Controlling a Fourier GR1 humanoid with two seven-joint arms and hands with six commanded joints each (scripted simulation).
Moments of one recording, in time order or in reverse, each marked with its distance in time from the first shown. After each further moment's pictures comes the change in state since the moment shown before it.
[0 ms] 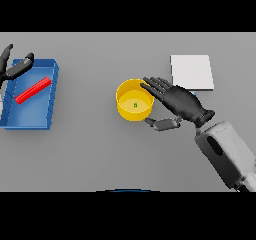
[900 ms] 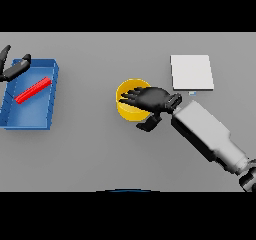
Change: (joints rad) left arm 0.003 0.014 0.005 0.028 -0.007 -0.016 -0.036; right arm -0.325 0.075 0.246 0.389 0.160 0.205 -0.103
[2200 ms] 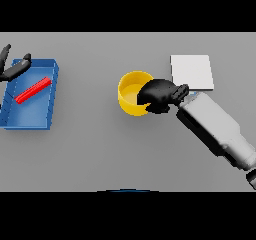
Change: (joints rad) left arm 0.000 0.008 -0.014 -0.007 -0.019 -0.001 -0.006; right arm -0.041 -0.066 -0.035 -0.073 -0.076 0.121 0.016
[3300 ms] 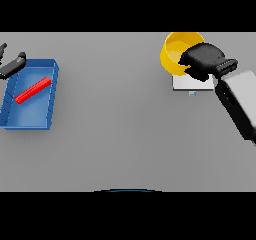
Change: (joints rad) left arm 0.010 0.010 0.035 -0.063 0.065 -0.020 0.087; right arm -0.066 -0.175 -0.187 0.145 0.002 -0.166 0.074
